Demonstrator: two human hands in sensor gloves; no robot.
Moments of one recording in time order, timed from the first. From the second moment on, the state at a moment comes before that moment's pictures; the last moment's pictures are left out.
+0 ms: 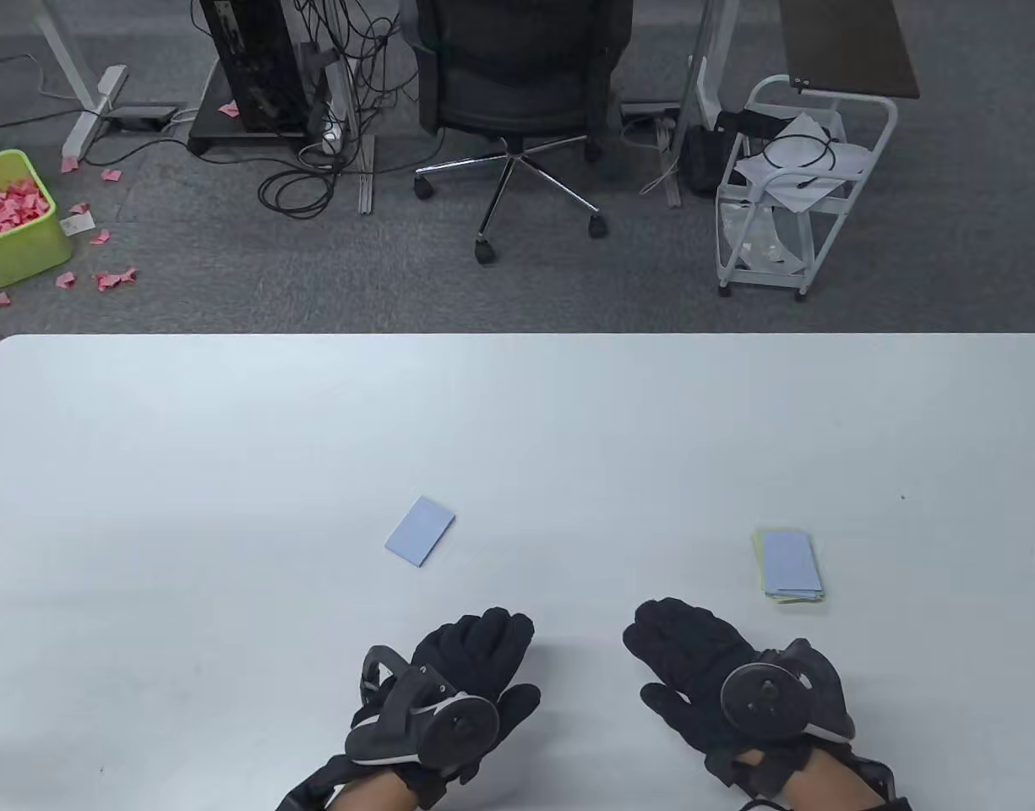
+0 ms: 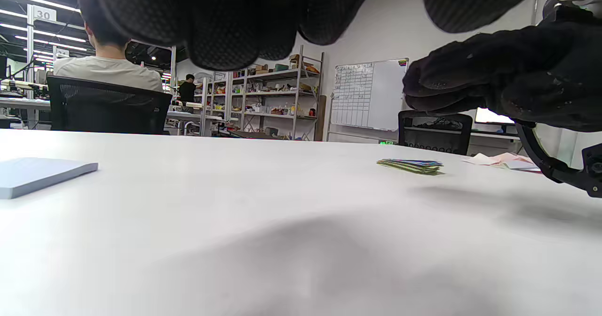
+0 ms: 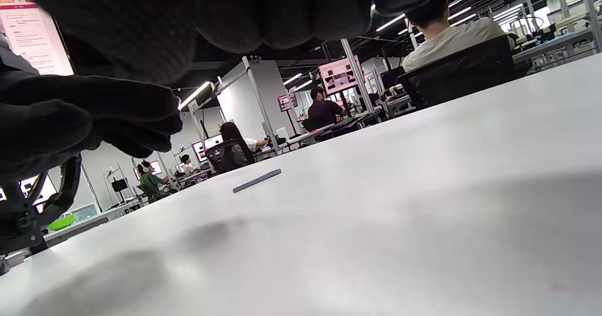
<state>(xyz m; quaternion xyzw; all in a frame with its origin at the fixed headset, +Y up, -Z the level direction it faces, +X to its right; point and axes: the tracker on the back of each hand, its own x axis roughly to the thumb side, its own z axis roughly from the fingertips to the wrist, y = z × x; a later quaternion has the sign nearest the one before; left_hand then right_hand) -0.107 -0.704 -0.208 0.07 -0.35 0.07 0.93 0.188 -0.718 -0.224 0.30 -0.06 0.93 0.22</state>
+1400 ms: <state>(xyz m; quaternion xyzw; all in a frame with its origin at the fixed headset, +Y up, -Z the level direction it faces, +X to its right) -0.175 -0.754 -0.393 -0.10 -0.01 0.05 0.99 0.203 -0.717 -0.229 0.27 -0.05 0.94 0.22</state>
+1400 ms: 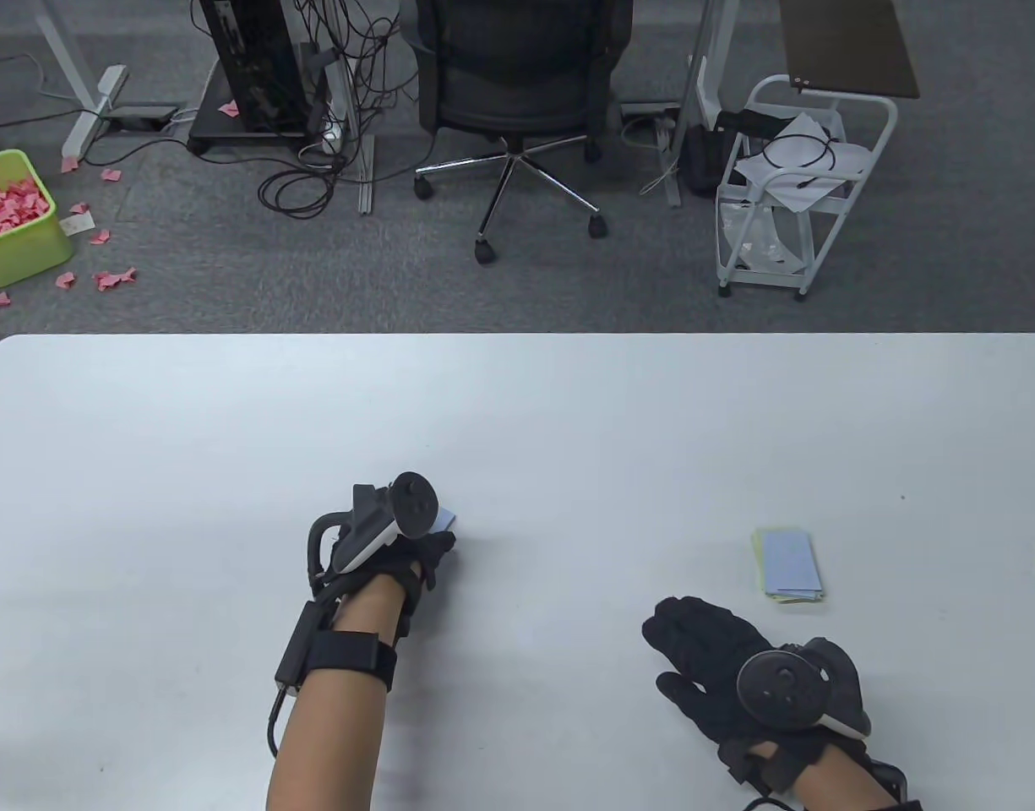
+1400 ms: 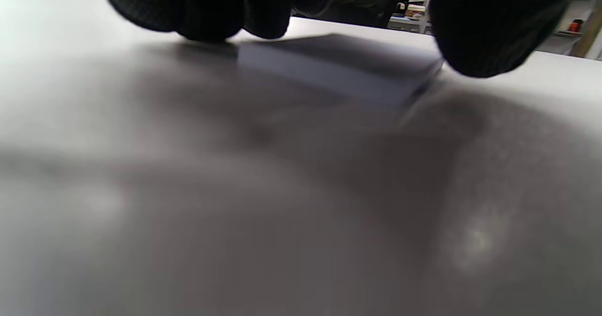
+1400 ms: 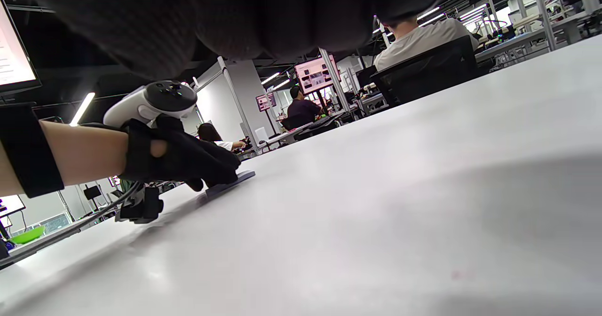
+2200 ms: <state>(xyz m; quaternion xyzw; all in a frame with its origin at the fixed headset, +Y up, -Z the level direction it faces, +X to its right) -0.128 -0.717 -0.278 0.05 -0.15 0.11 0.98 0.199 -0.728 -0.231 0.27 -0.02 0.93 0.25</state>
